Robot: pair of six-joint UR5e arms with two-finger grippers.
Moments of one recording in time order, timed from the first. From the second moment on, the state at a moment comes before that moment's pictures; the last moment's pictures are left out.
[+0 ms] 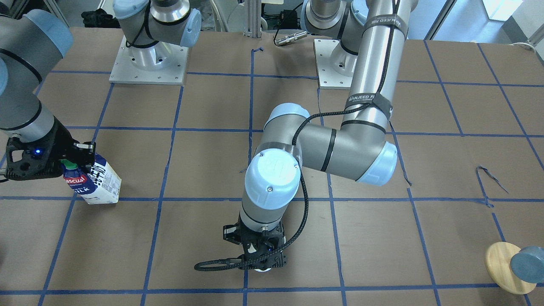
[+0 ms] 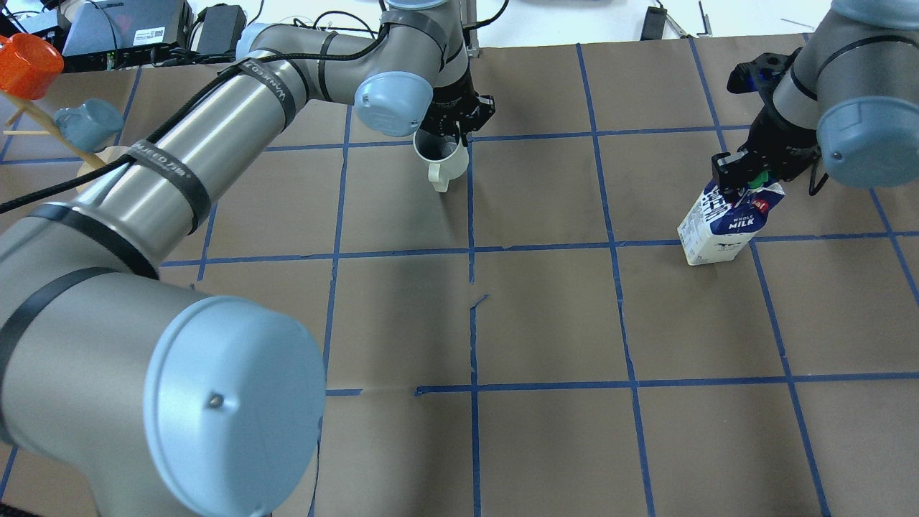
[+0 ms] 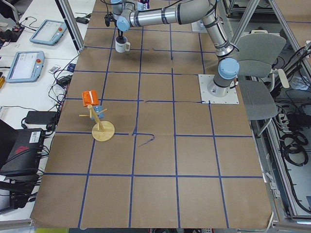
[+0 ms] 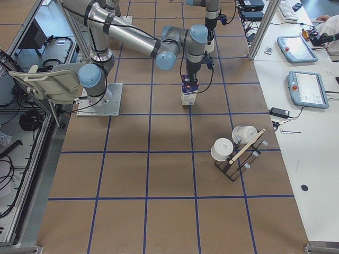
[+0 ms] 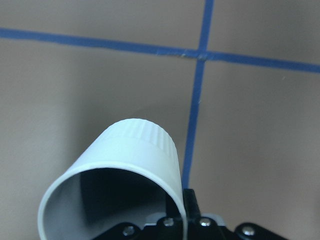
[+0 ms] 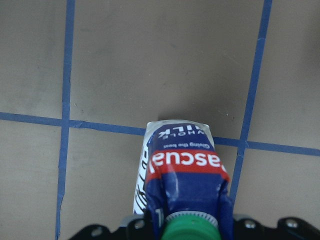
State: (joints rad) left arm -1.87 -2.32 -1.12 -1.15 1.49 -0.36; right arm 1.31 -1.41 1.77 -1.92 -1.58 -0.40
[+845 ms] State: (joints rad) left arm -1.89 -2.42 -0.97 -1.22 1.51 -0.26; right arm 1.37 -1.35 1.60 -1.87 -1.49 -0.31
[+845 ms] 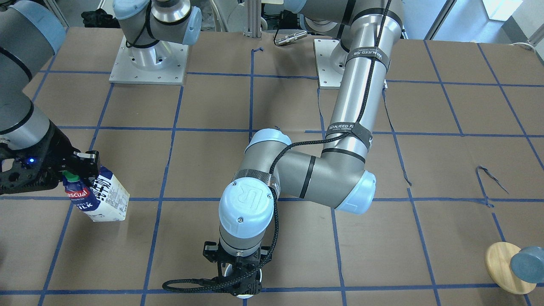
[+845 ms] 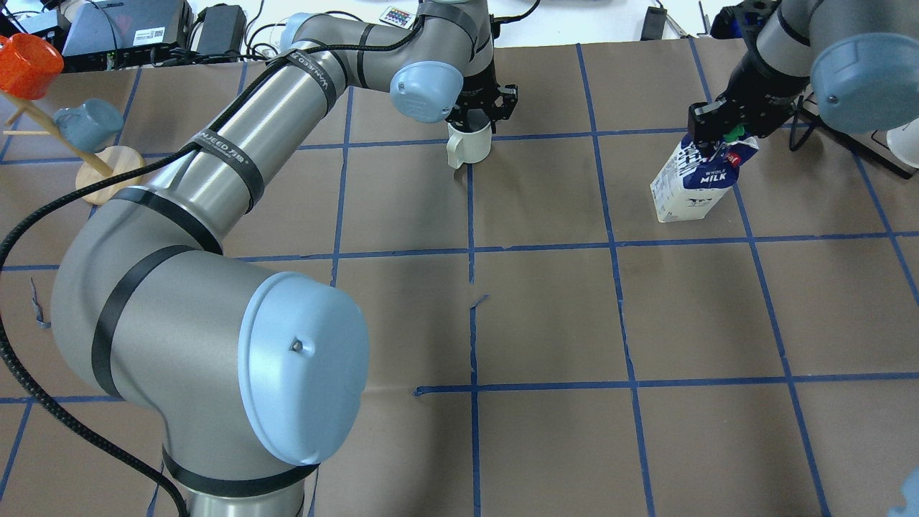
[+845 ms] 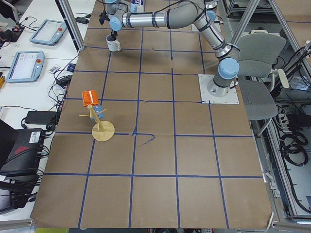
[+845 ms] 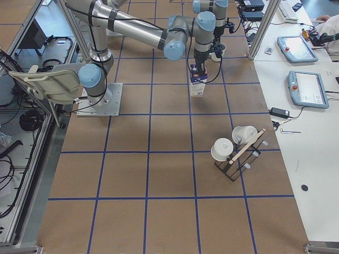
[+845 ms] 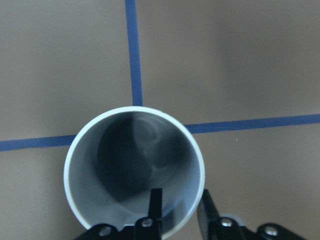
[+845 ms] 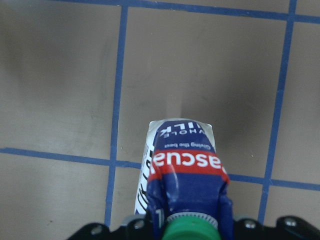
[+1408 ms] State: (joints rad) left arm -1.85 -2.24 -1.02 -1.43 1.52 -0.21; right arm 1.53 -1.19 1.38 -1.88 -1.49 -0.13
